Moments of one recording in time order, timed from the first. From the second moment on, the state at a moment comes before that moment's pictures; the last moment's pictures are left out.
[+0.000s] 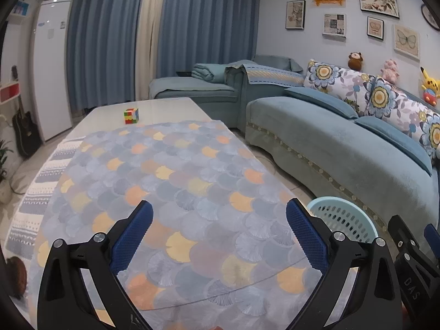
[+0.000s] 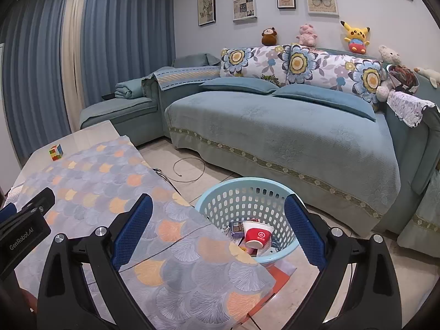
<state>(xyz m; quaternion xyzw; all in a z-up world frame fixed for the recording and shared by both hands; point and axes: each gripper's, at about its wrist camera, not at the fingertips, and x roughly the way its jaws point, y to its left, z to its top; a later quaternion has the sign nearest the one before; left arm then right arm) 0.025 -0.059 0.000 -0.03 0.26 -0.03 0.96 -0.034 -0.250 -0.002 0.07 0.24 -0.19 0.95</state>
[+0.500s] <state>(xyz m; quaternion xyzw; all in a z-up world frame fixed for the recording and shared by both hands) 0.026 -0.059 -0.001 -0.03 0.26 -0.03 0.96 -0.032 -0.250 -0.004 0.07 0.25 -0.19 0.95</state>
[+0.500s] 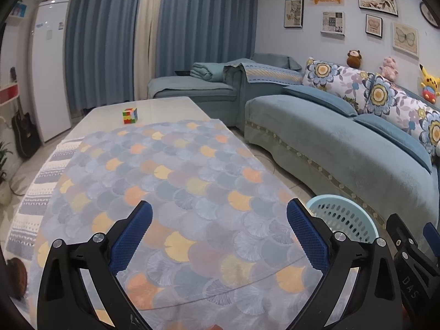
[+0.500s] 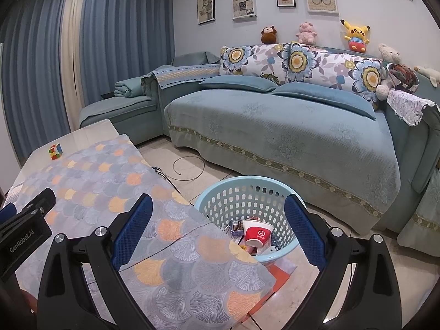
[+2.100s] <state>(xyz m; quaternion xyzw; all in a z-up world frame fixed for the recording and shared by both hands) 0.026 -0.059 -0.007 -0.02 0.27 -0.04 0.96 -0.027 -0.257 -0.010 0.07 0.27 -0.18 0.94</state>
